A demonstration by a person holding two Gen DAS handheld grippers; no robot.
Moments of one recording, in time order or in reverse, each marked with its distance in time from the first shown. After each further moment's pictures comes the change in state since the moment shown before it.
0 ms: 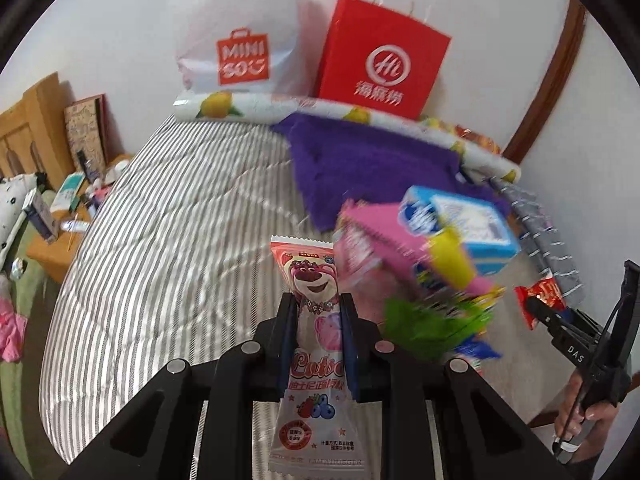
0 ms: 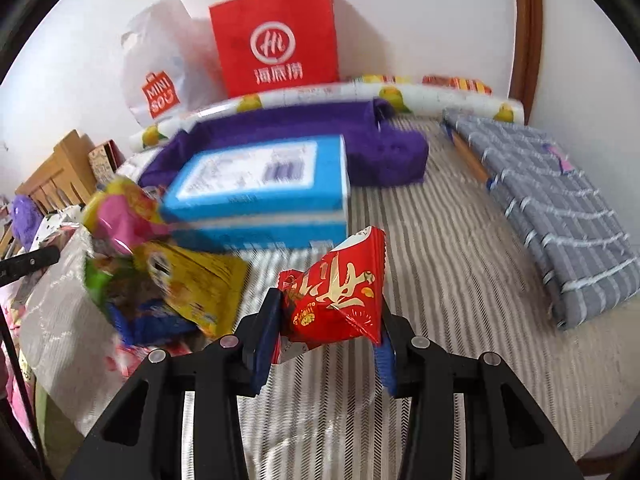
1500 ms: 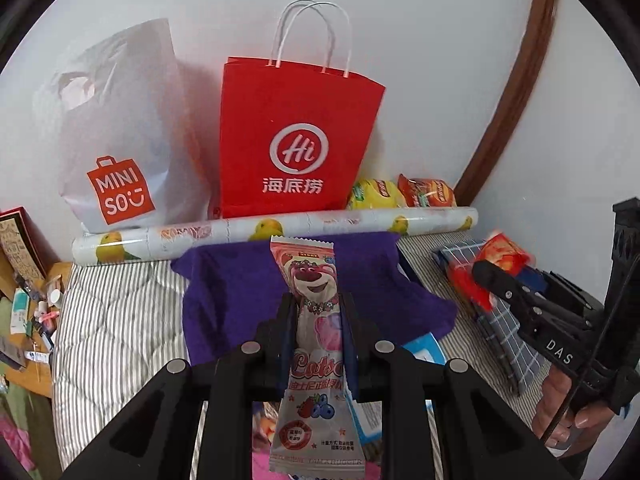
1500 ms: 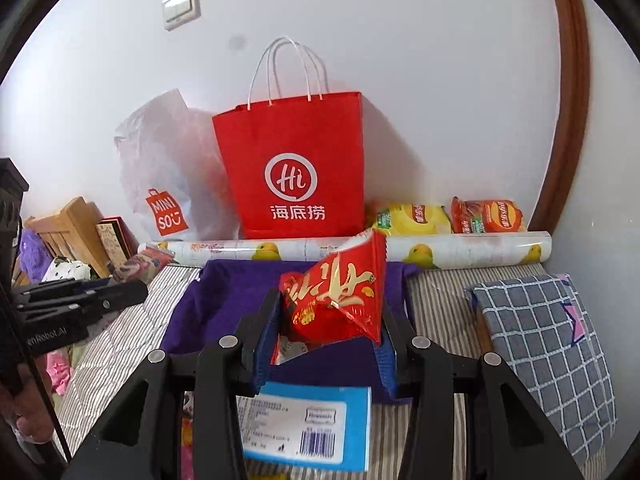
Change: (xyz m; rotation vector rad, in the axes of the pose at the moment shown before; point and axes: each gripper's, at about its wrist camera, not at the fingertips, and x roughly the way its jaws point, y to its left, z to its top) left arm 0.044 -0.088 0.180 0.151 -0.037 -0.129; right arm 0.001 0.025 0.202 -0.030 -0.155 0.038
